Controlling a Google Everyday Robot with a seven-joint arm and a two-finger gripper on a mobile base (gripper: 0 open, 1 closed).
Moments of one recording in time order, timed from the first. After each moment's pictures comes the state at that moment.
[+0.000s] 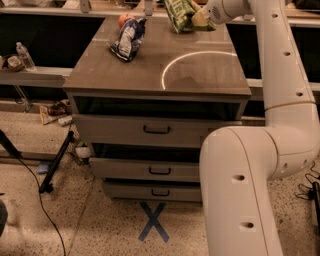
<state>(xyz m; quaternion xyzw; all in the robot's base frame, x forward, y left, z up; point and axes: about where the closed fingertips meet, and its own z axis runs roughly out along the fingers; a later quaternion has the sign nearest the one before) 0.874 -0.142 0.968 -0.38 0.78 0.06 0.50</state>
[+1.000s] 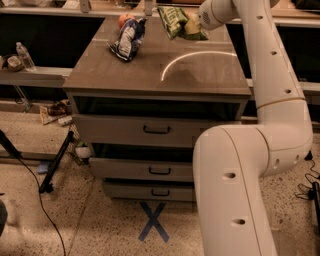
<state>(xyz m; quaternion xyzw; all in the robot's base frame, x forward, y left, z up) 0.878 -0.118 0.937 -0.35 0.82 0.09 0.45</state>
